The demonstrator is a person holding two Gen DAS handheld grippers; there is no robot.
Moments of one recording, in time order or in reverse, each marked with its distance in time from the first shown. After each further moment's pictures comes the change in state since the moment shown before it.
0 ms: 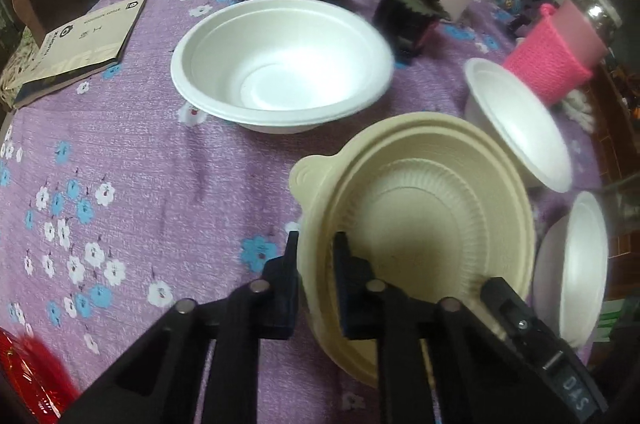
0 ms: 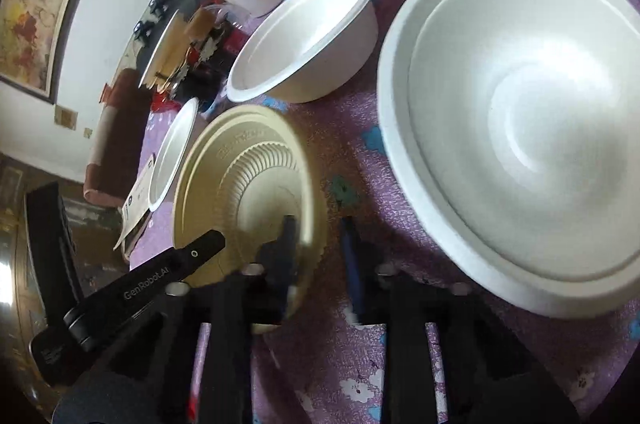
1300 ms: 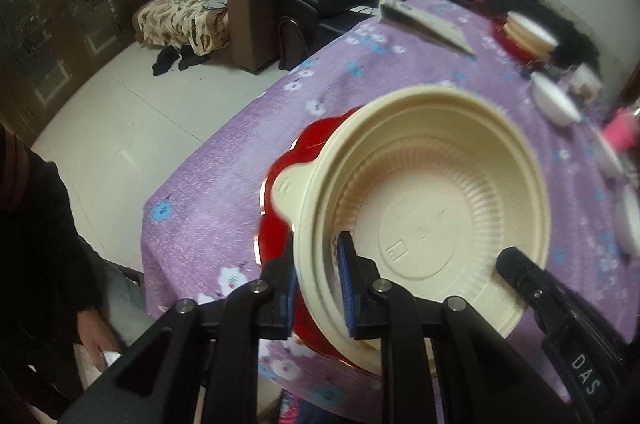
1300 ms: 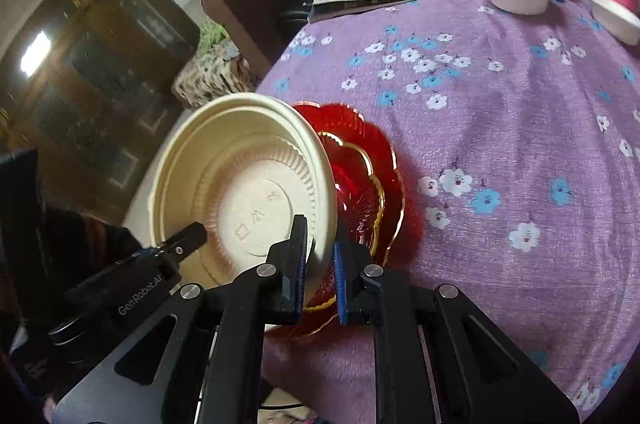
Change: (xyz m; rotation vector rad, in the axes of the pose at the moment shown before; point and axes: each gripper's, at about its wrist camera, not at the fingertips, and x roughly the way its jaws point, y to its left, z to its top) left arm -0.168 0.271 -0.240 -0.352 -0.215 0.290; right arm -0.010 0.212 -0.315 -0.668 0.166 0.133
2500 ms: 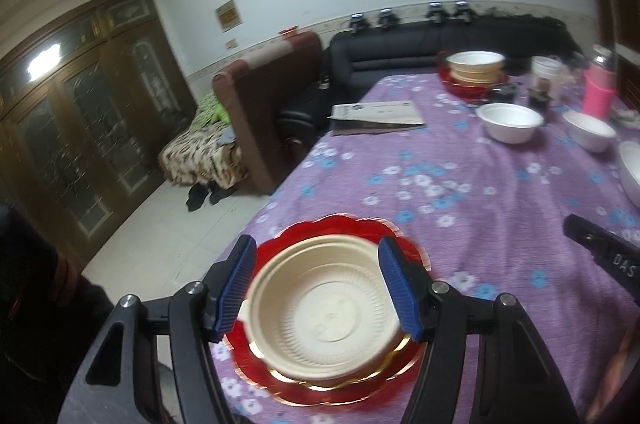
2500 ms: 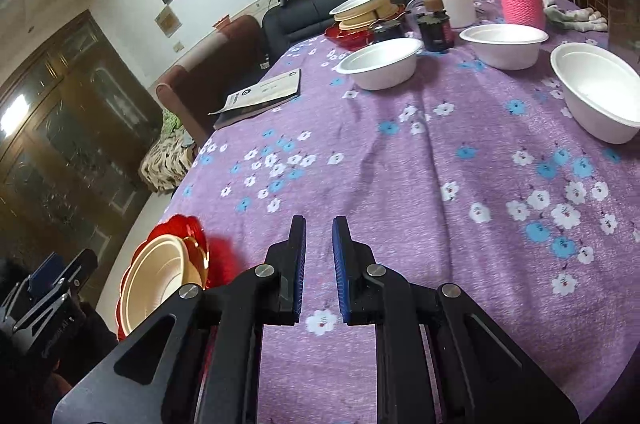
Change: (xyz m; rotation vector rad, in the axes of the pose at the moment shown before) left arm -0.072 -0.120 -0.018 0.261 -0.425 0.172; right arm -0.082 -0.148 0.022 0.125 -0.299 -0.098
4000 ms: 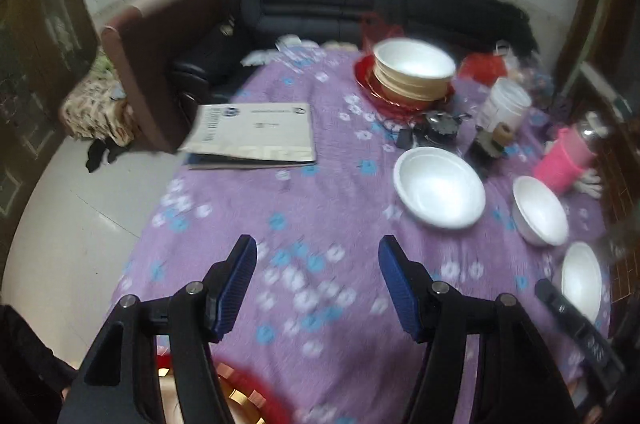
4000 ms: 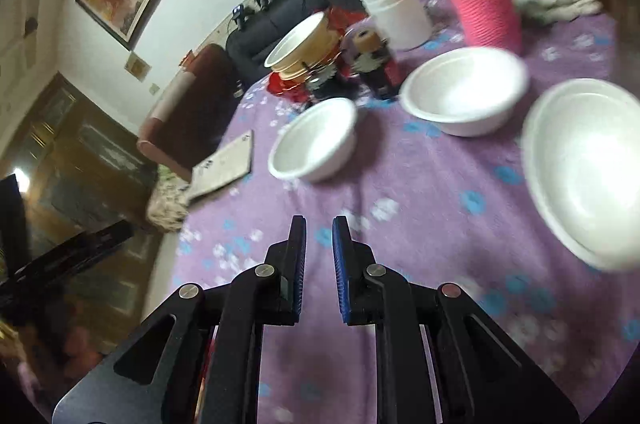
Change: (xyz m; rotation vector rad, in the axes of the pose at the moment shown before) left arm 0.150 -0.080 0.188 -0.030 0.341 -0.366; right arm 0.024 -0.095 0.134 0.251 0.040 0.047
